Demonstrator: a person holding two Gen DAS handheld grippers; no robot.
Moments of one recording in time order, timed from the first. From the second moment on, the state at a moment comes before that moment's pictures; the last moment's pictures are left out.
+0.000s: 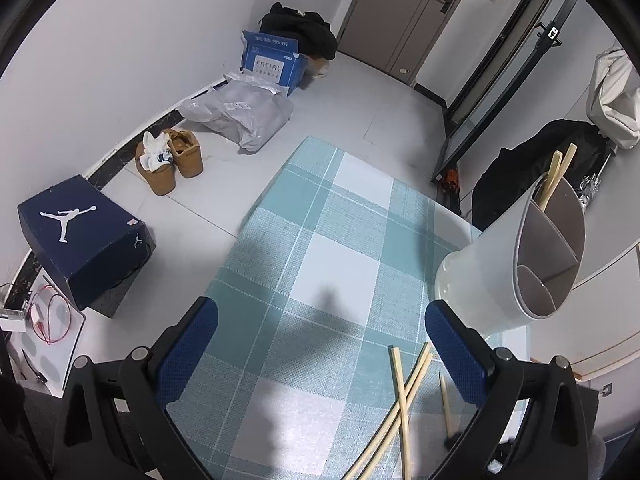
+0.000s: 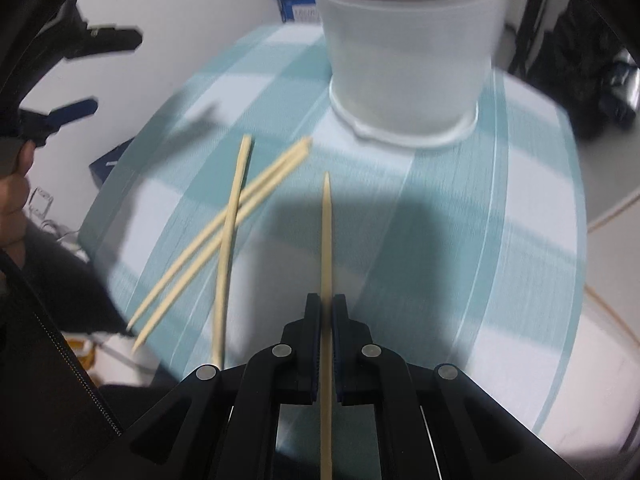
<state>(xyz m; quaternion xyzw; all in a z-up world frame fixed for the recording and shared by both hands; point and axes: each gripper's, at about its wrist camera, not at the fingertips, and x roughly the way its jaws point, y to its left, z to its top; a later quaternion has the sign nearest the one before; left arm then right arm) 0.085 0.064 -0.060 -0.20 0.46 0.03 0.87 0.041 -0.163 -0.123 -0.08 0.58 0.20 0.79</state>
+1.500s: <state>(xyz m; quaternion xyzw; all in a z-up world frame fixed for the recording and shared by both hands) 0.091 0.037 -0.086 -0.14 0.51 0.02 0.85 0.088 -0.181 -0.052 0.03 0.45 0.24 0.86</state>
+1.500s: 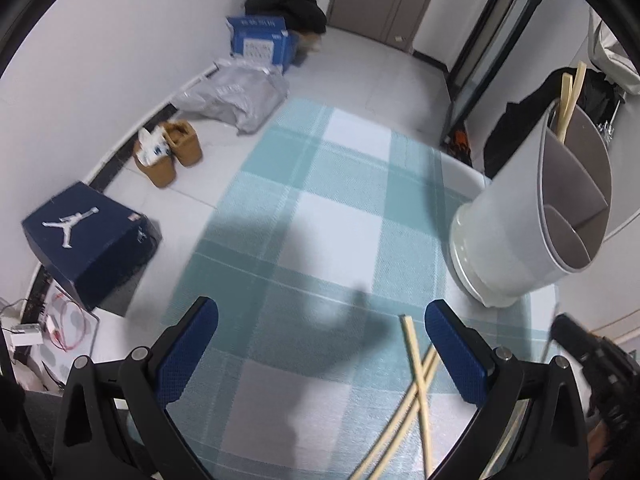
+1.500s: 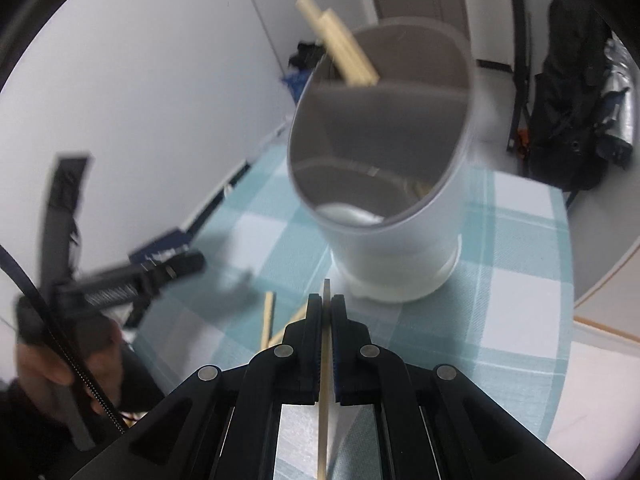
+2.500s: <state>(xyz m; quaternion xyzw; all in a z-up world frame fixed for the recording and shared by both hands) 0.120 -0.016 -0.112 -0.17 0.61 -0.02 0.77 0.075 -0.233 -0.022 0.09 0.37 0.25 0.89</state>
